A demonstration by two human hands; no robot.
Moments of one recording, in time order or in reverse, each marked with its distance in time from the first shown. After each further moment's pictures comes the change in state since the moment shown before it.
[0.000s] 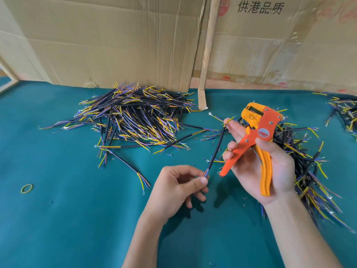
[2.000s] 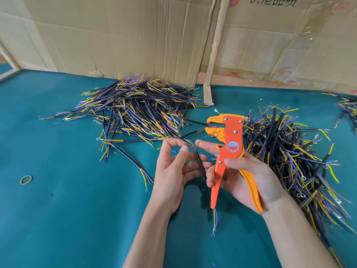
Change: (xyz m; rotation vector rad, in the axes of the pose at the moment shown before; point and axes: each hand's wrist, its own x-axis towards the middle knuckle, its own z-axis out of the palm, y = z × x) left_hand 0.020 -0.009 0.000 -0.506 0.185 0.146; right_hand -0.005 0.022 0.021 -0.311 -0.178 0.318
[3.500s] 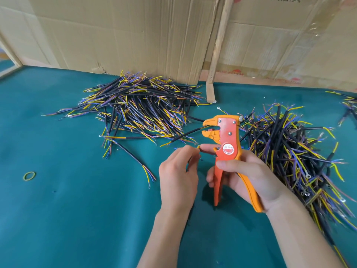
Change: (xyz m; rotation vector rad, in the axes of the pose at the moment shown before) left_hand -0.007 -0.012 0.009 1.013 0.340 0.620; right_hand 0.004 0.001 0.009 -0.171 0.194 0.066
